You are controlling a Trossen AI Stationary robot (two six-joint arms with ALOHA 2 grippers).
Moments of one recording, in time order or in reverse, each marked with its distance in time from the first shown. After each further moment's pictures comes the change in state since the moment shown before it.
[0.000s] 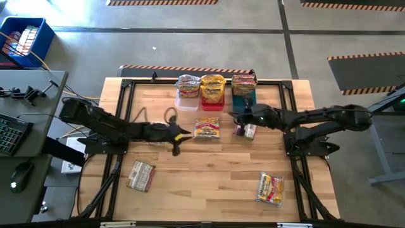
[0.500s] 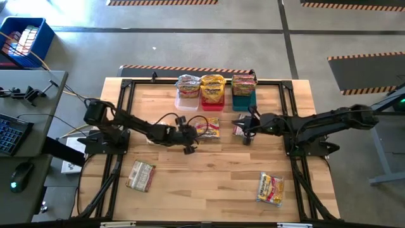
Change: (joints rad) left arm -0.012 0.311 0.407 -0.608 -0.285 -0.049; right arm 0.158 -0.128 -0.067 -0.023 0.060 0.024
